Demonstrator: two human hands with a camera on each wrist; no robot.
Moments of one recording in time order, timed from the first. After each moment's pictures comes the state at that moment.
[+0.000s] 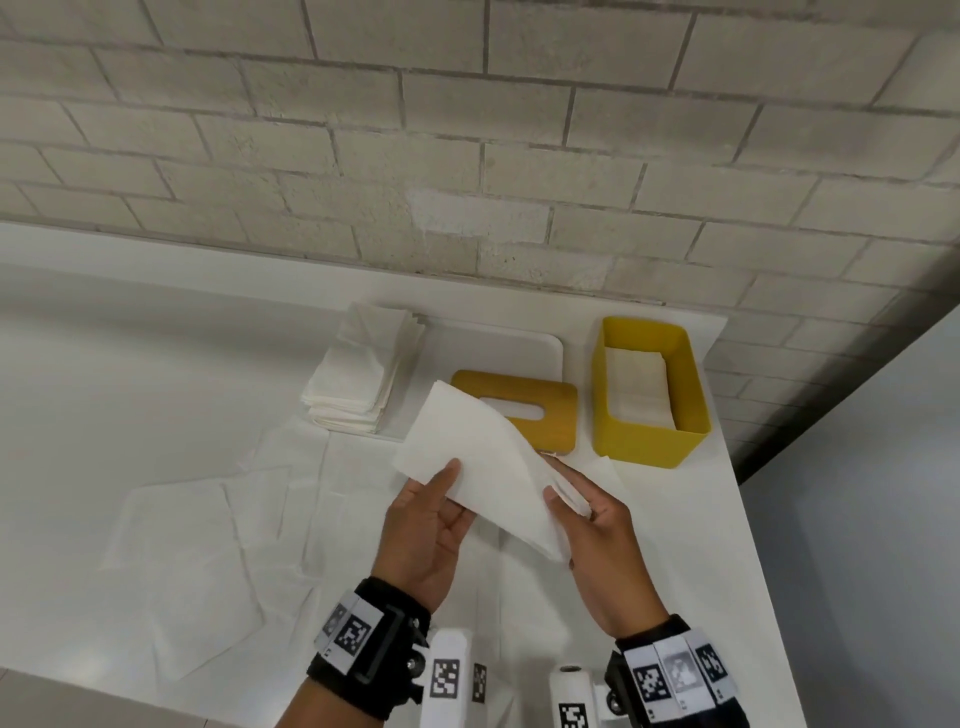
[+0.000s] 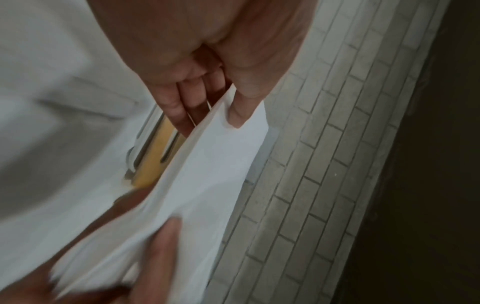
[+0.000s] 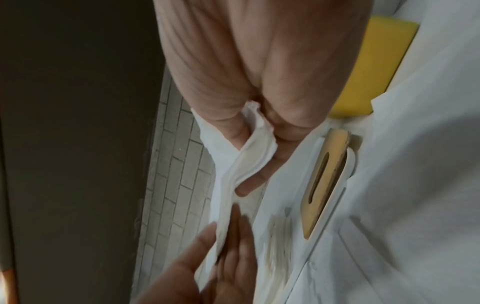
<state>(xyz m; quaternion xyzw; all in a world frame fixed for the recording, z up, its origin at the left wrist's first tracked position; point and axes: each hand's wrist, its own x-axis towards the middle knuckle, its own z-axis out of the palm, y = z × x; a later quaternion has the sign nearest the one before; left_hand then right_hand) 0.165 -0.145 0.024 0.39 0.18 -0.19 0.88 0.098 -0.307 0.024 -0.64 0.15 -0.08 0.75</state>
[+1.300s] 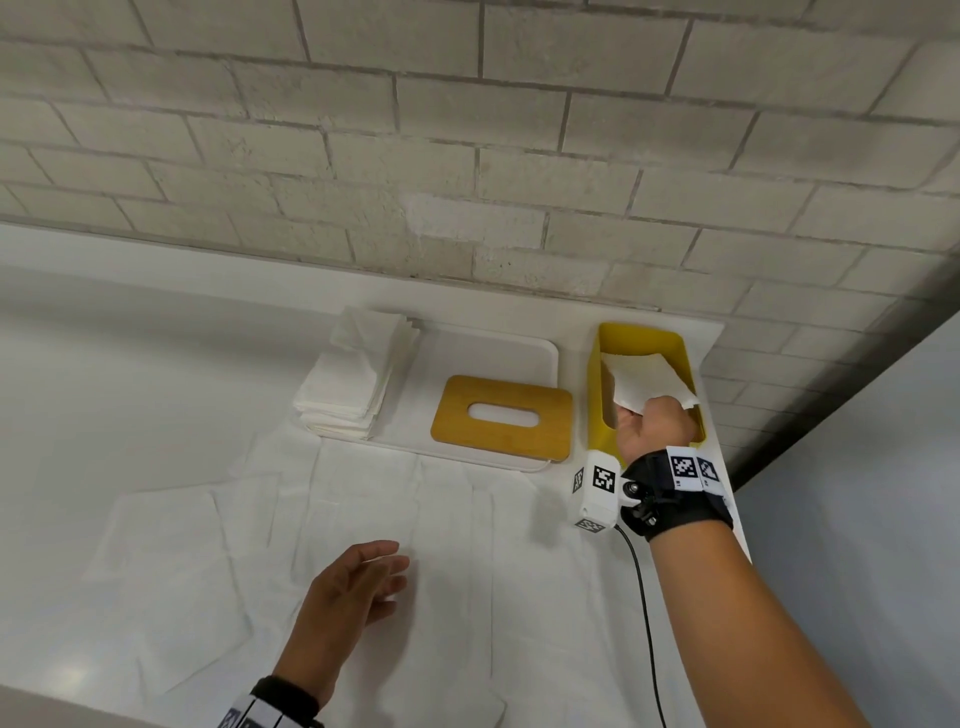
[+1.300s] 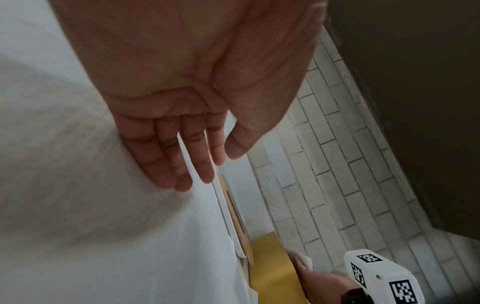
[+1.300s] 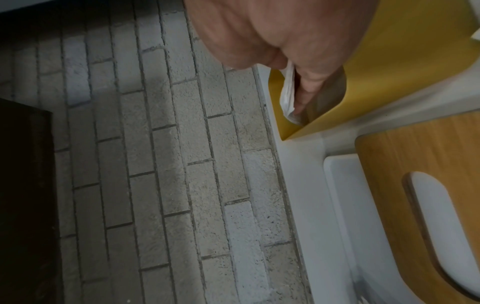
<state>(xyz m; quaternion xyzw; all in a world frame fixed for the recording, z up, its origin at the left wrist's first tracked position) 0.140 -0.057 -0.040 0.73 0.13 -0.19 0.64 0.234 -0.429 0.022 -0.24 0.43 -0.27 0.83</state>
